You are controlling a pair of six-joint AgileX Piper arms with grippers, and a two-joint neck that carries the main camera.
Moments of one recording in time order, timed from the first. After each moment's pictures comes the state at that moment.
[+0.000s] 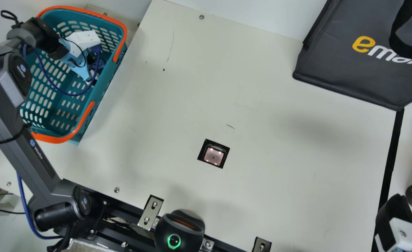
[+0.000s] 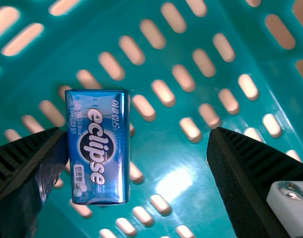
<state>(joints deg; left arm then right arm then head) 34.9 138.1 -93.1 -19.6 50.8 85.2 0.7 42.7 -69.8 -0.8 69.6 0.0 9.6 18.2</state>
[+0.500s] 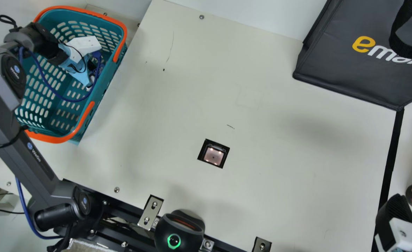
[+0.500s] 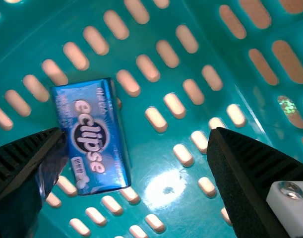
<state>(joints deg) 35.0 134.5 -86.7 -20.6 48.3 85.5 0.7 42.7 -69.8 -0.8 69.6 0.0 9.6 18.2</state>
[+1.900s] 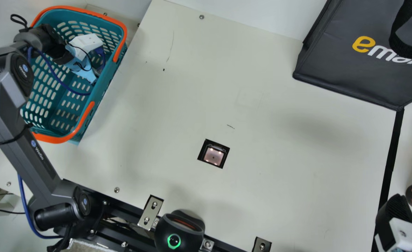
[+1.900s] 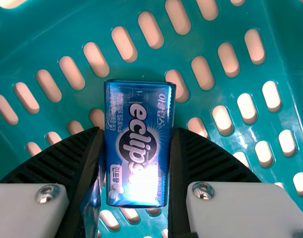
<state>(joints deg) 33.3 136.9 -88.2 -15.2 42.6 71.8 0.7 42.7 -69.8 -0.8 69.6 0.0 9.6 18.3</state>
